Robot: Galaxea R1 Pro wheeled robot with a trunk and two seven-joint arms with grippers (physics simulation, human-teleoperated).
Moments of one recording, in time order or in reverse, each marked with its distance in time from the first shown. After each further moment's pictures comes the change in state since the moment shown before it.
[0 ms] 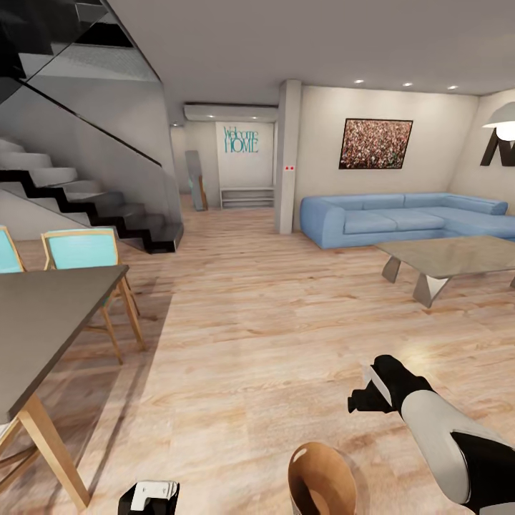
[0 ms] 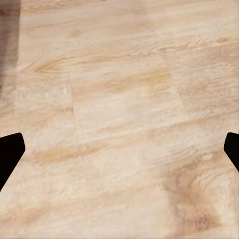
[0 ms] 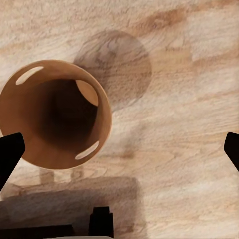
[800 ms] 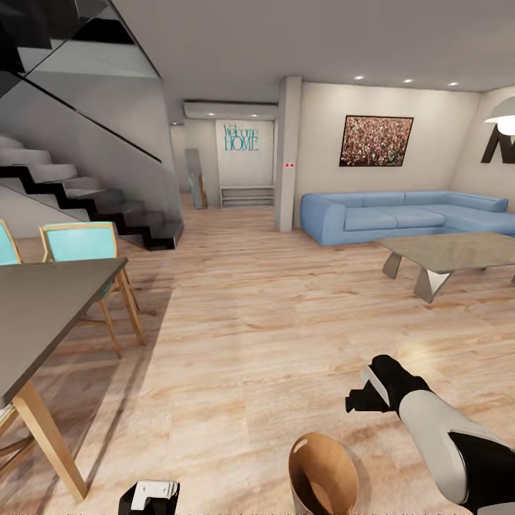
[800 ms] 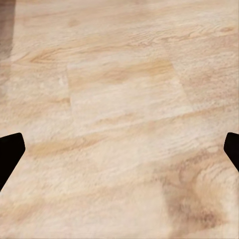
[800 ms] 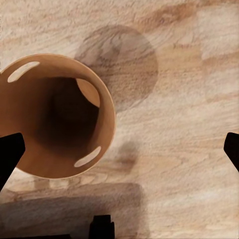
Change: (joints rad) left arm -0.001 -0.001 0.000 0.000 0.000 0.000 0.000; right arm 0.000 0.009 0.001 -0.001 0.001 -0.004 0.000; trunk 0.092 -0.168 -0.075
